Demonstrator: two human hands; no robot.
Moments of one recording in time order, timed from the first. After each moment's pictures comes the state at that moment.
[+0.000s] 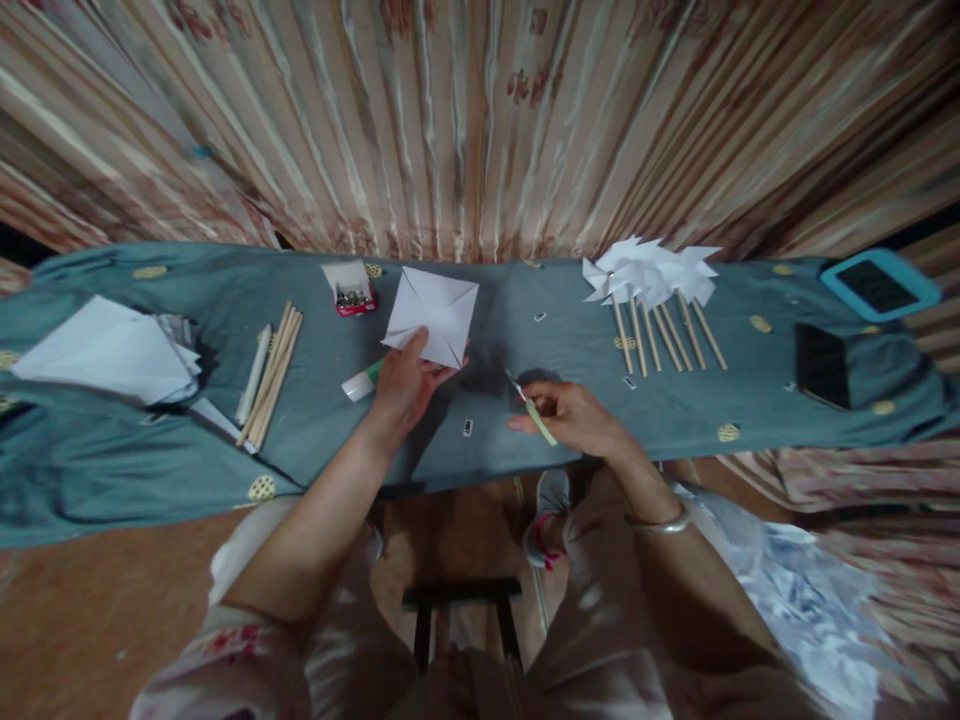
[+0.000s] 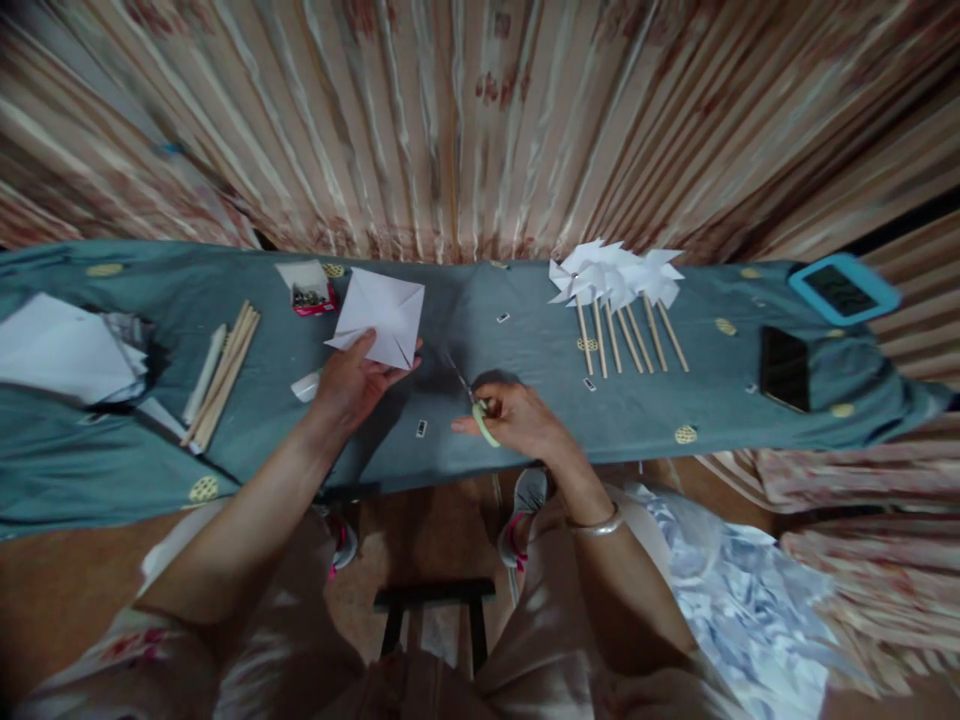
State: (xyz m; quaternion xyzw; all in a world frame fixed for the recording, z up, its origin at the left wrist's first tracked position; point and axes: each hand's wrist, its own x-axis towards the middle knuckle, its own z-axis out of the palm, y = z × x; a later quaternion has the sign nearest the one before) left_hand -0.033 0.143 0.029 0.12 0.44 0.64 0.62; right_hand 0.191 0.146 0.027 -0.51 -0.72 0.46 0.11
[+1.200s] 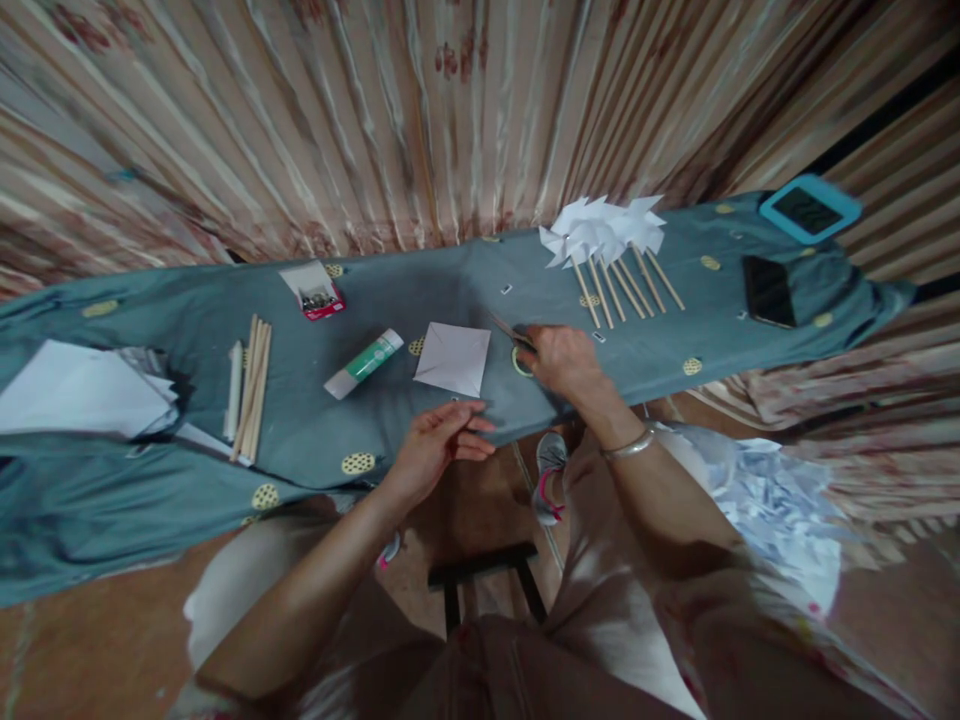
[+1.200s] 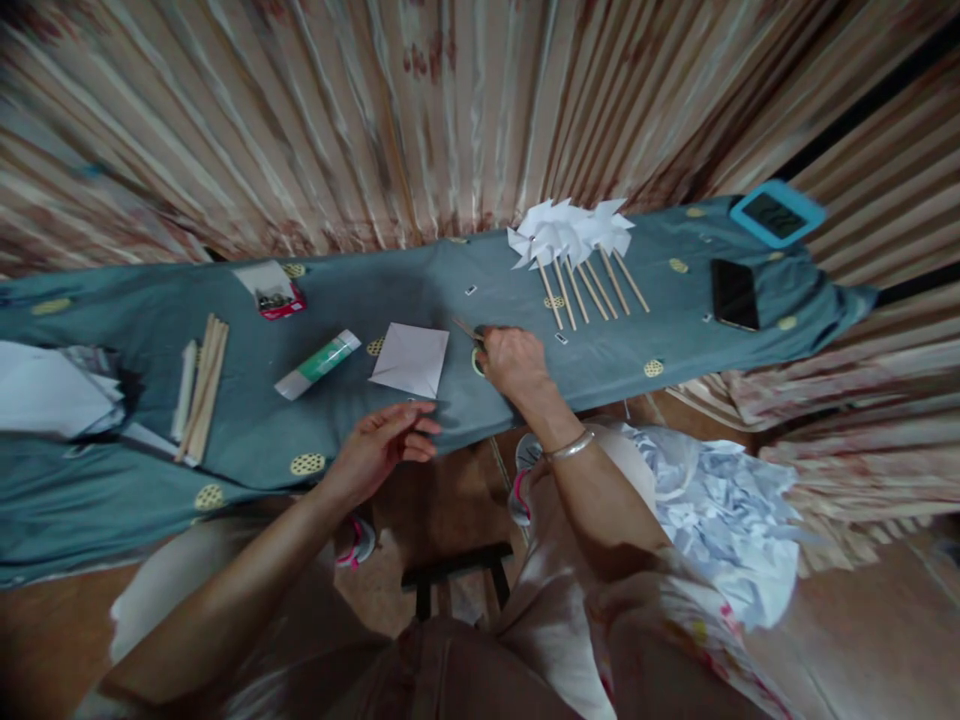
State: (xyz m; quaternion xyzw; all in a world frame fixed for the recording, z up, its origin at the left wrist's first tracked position) left_hand -0.016 0.054 0.006 0.30 0.44 0.39 0.75; right_hand 0.187 0.151 0.040 -0.64 -0.76 0.04 -0.05
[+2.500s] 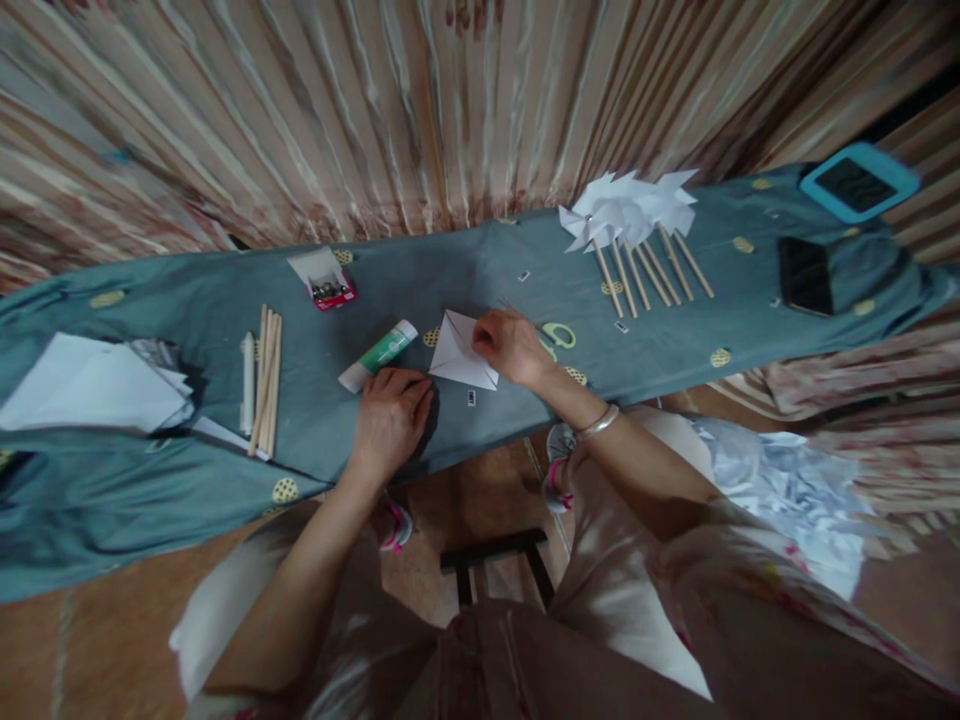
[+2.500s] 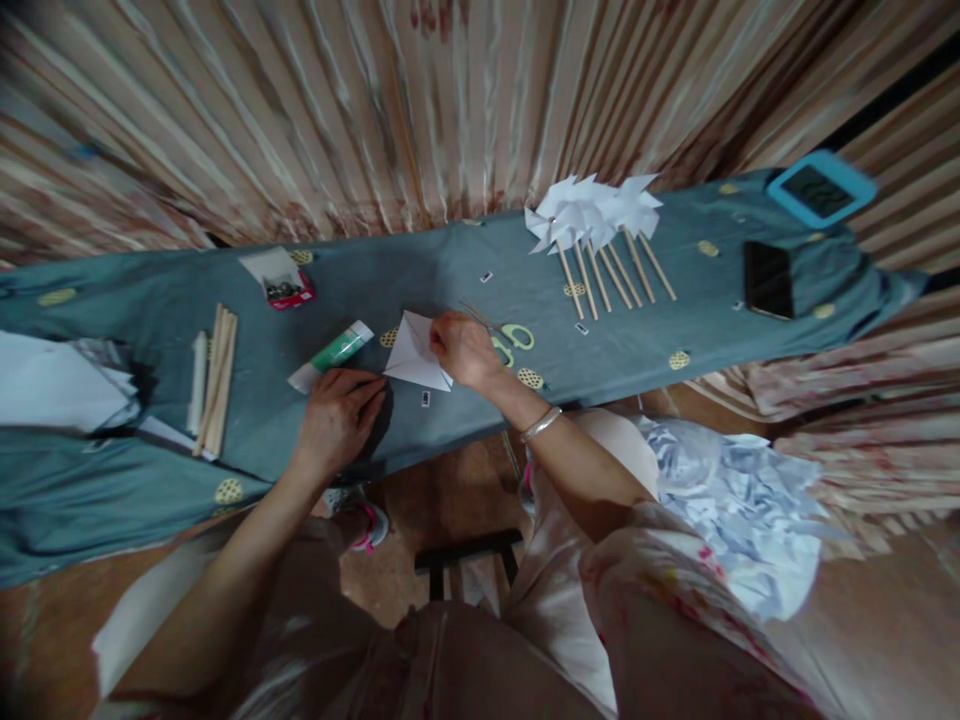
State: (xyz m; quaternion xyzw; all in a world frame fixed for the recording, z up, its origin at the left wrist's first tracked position) left_hand -0.085 0.079 -0.012 0.80 0.56 0.21 0.07; right_hand 0.123 0.175 0.006 -0.52 -0.82 0.19 0.12
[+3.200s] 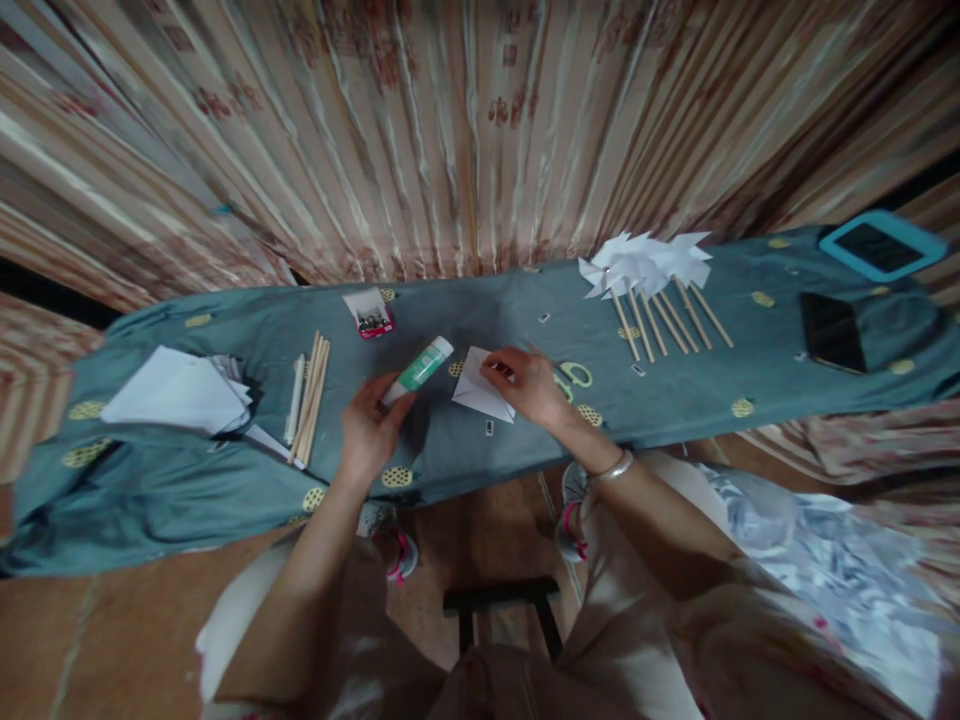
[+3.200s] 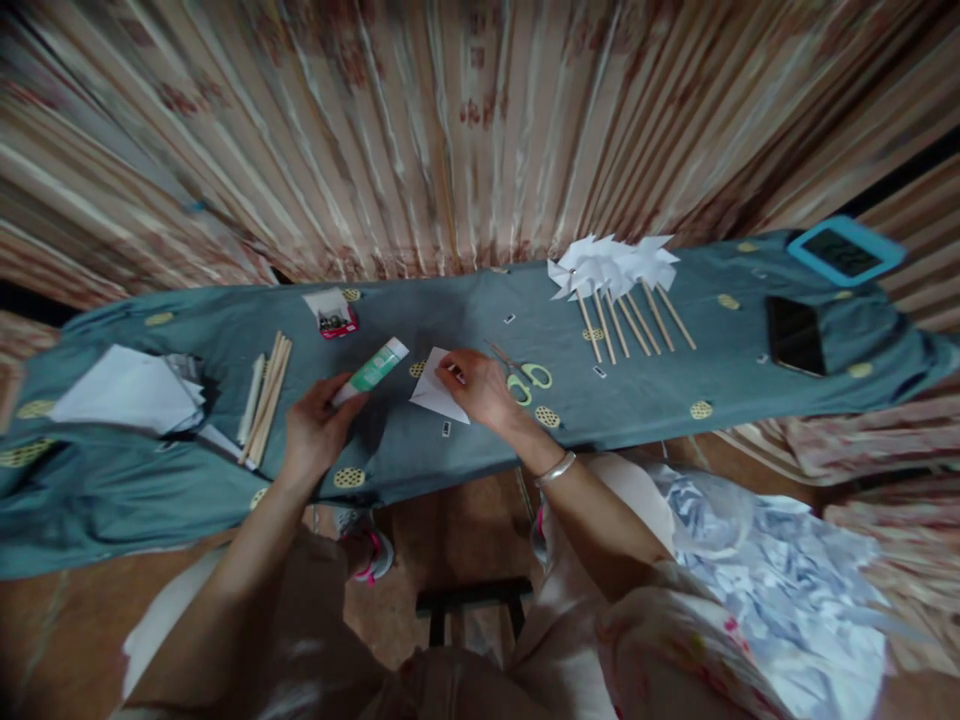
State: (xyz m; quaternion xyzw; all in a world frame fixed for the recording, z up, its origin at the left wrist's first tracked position) left_hand -0.120 0.089 0.005 0.55 0.69 0.41 0.23; right_hand 0.112 0.163 0.011 -0.48 -0.76 0.31 0.30
